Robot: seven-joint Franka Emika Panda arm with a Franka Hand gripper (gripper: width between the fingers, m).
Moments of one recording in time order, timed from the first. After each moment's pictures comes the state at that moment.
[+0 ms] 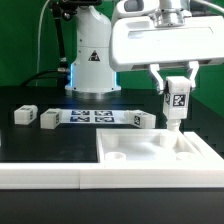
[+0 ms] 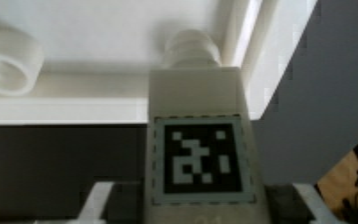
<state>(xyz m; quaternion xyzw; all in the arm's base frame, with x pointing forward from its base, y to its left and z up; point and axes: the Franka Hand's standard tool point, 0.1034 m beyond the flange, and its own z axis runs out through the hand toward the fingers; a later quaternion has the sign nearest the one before) 0.574 0.096 0.114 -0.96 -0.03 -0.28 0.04</state>
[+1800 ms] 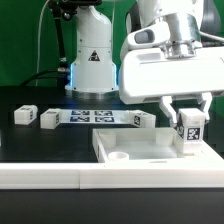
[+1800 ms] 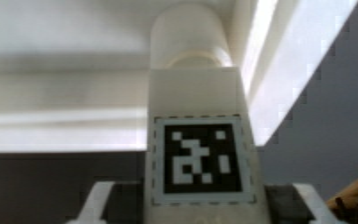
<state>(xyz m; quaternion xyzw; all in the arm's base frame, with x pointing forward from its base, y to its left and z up) 0.609 0.116 0.075 -0.95 -0.05 -0.30 0.04</state>
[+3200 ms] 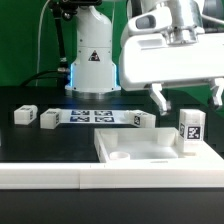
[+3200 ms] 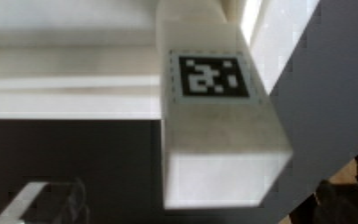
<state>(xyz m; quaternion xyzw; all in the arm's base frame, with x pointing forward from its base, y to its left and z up) 0.615 0.110 0.110 -0.96 -0.05 -0.28 0.04</state>
